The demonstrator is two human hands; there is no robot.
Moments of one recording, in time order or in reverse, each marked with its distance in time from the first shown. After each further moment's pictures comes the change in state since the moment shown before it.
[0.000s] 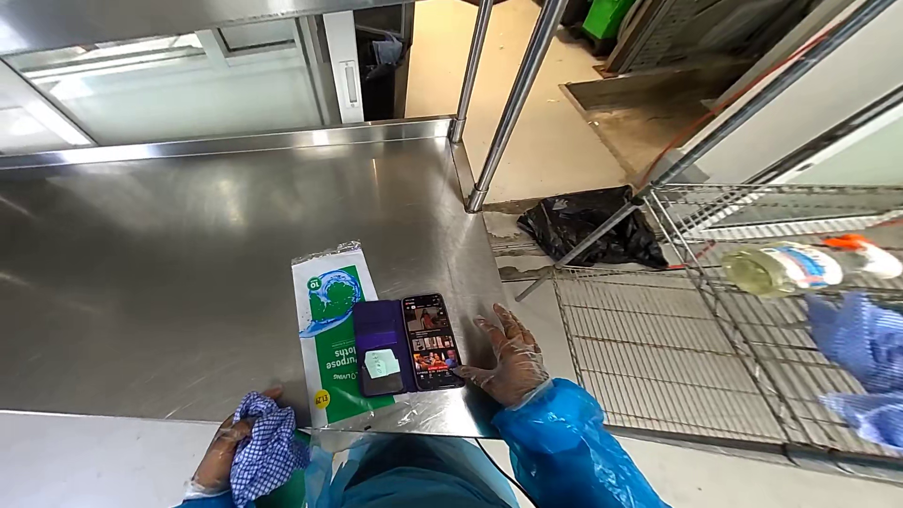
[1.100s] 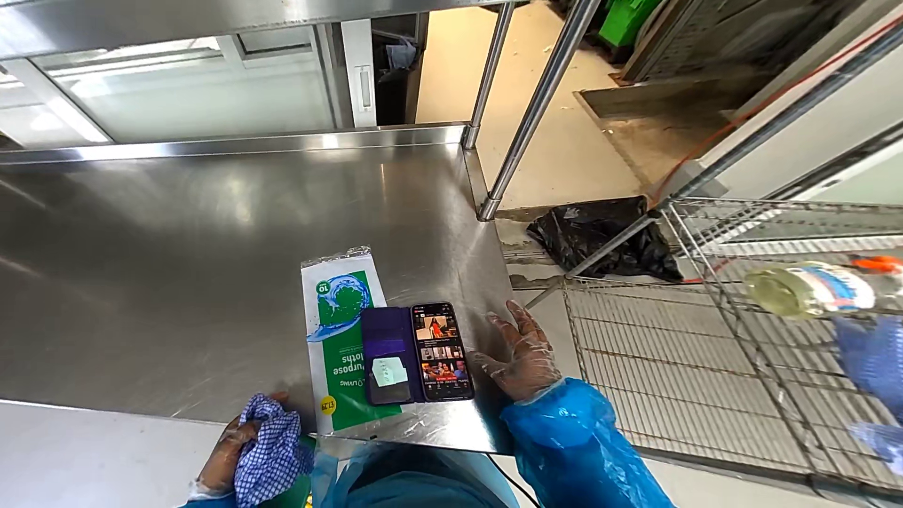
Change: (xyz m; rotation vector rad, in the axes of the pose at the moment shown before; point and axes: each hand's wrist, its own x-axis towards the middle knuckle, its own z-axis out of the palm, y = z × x) left_hand -0.001 0.006 0.004 0.046 0.063 -0.053; right_hand 0.019 0.008 0.003 0.147 0.212 -0.094
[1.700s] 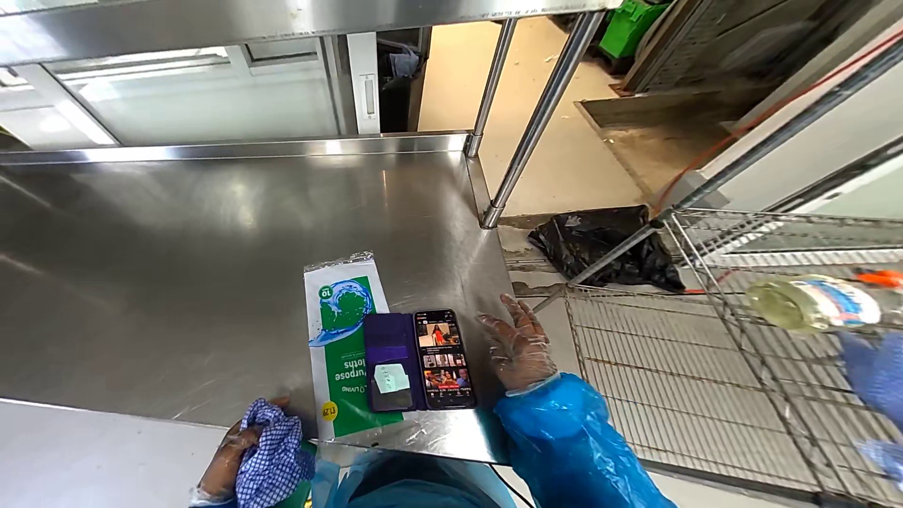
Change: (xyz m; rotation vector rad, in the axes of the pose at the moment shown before) left_hand 0.000 -0.004 -0.001 -0.026 0.007 -0.004; right_hand 0.018 0.007 0.015 0.003 0.214 -0.266
